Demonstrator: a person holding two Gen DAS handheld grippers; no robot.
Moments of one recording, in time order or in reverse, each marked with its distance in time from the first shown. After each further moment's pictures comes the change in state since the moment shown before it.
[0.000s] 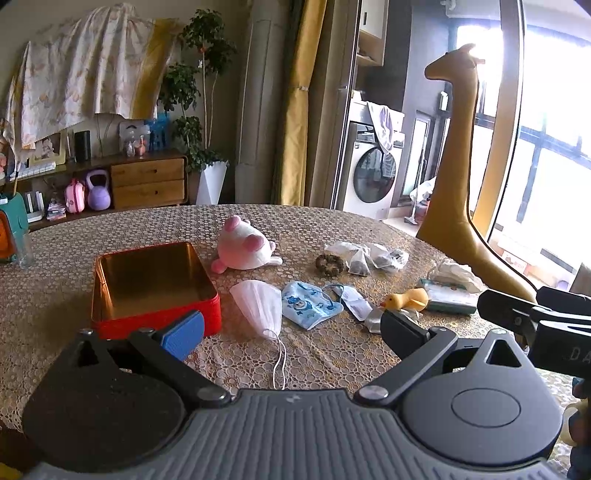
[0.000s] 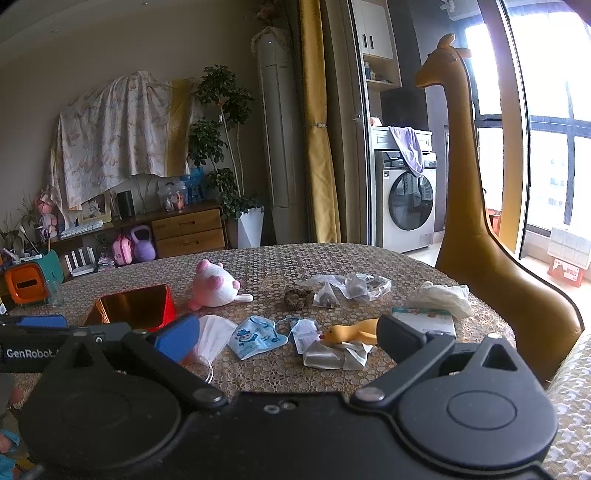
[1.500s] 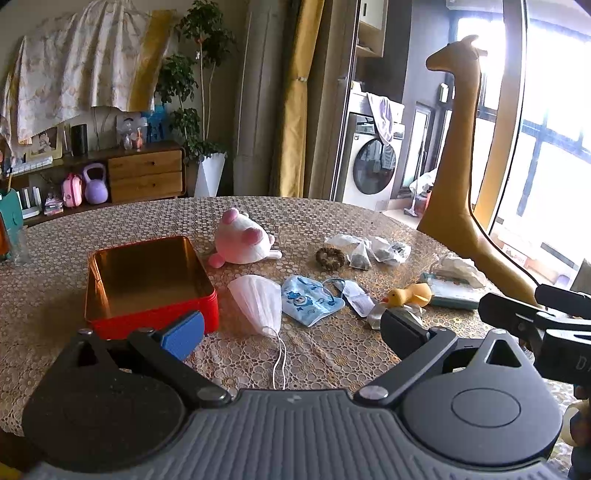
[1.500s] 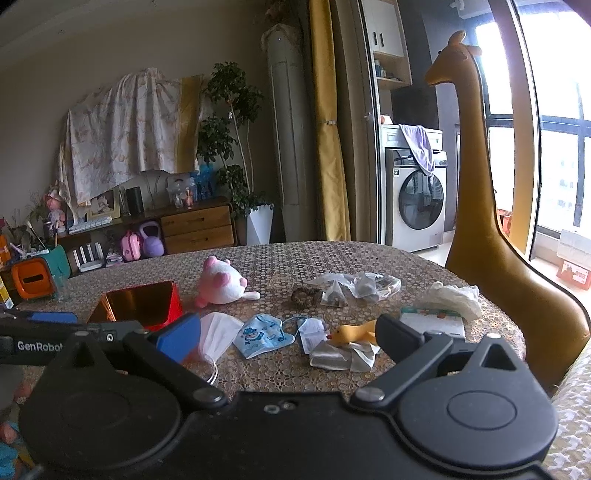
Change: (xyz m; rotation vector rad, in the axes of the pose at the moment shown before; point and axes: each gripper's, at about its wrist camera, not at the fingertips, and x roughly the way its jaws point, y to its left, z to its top) left arm 0.016 0.002 0.004 -0.001 0.033 -0.005; right arm 0.008 -0.002 -0.002 -0.014 0.009 0.031
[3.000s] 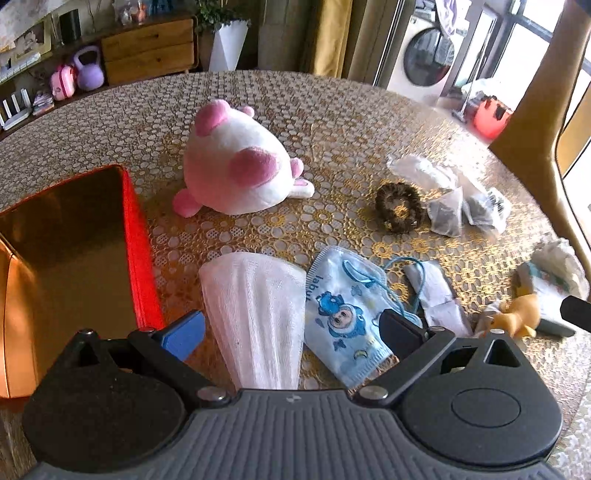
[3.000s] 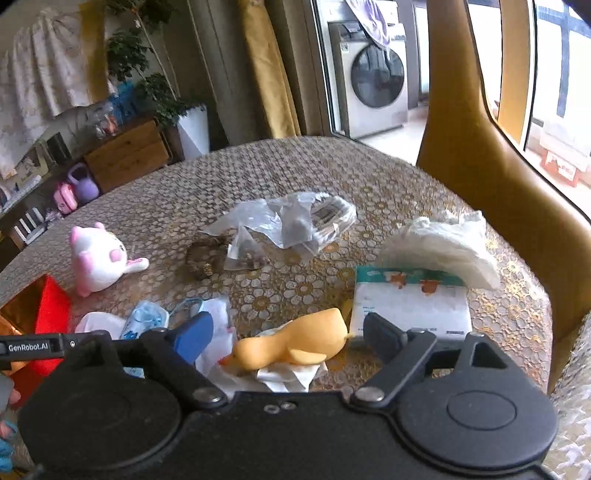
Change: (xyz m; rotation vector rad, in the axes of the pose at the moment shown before) left arm 0.263 0.023 0.056 -0.097 0.468 0.079; right arm 0.209 -0.117 0.039 0.191 0.413 -0.103
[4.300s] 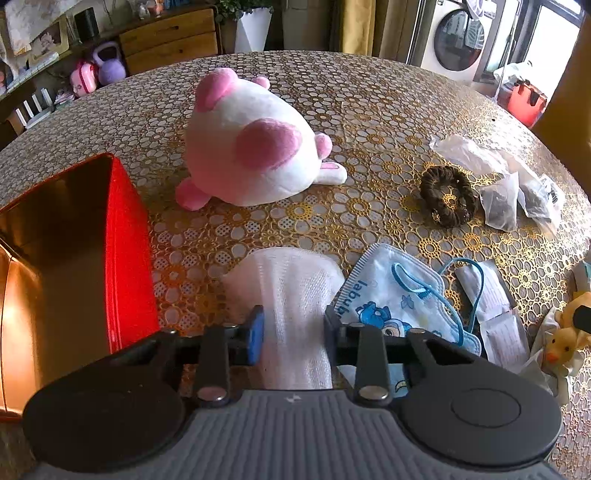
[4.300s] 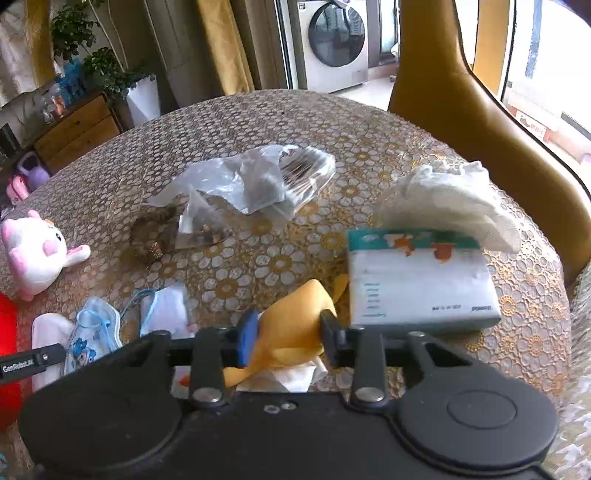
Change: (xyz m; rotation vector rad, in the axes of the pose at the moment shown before) left arm 0.046 -0.004 0.007 0.001 0.023 0.120; right arm 0.064 0.004 -0.003 0.085 0.104 -0.129
